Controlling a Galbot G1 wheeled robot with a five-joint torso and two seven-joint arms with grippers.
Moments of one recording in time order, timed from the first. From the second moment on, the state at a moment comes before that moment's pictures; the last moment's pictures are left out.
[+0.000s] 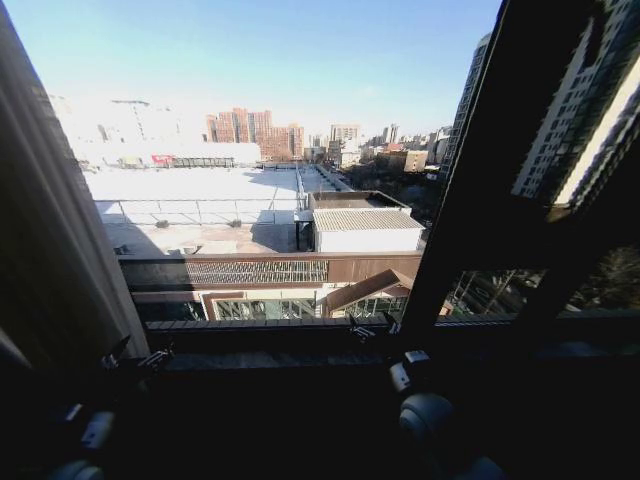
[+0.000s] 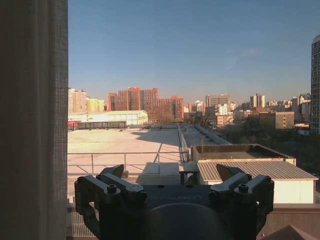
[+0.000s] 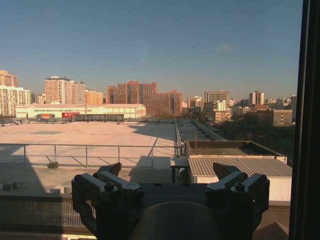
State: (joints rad) left arm 1.66 -1.27 -1.00 -2.26 -0.46 0.20 0.09; right arm -1.25 1.20 0.32 2.13 0.33 -0.30 0.28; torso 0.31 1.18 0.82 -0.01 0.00
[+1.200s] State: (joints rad) left arm 1.62 -1.27 -1.00 -2.23 -0.47 0.21 0.10; right arm -1.24 1.21 0.50 2.01 0.31 -0.29 0.29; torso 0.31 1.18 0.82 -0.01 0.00
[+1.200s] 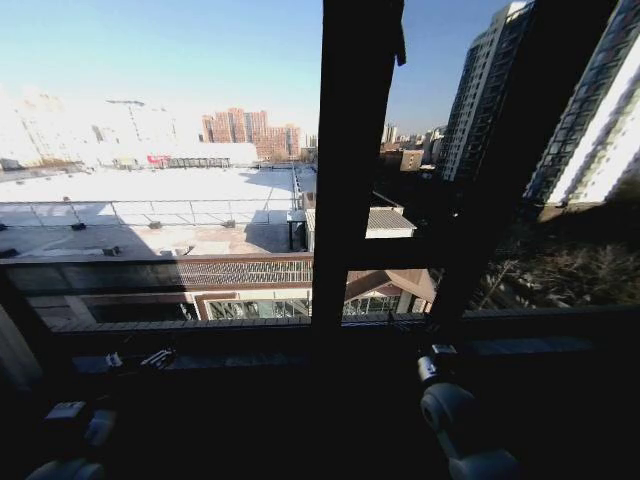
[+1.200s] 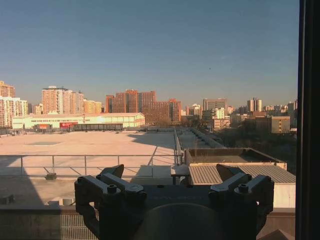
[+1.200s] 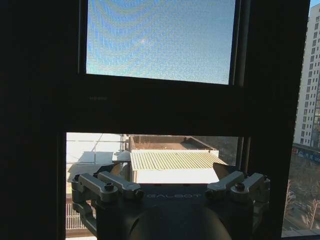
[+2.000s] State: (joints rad) left arm 1.68 -1.32 -1.01 -2.26 -0.45 0.17 0.12; right arm -1.26 1.21 0.49 2.04 0.31 -0.27 0.29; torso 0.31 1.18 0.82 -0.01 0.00
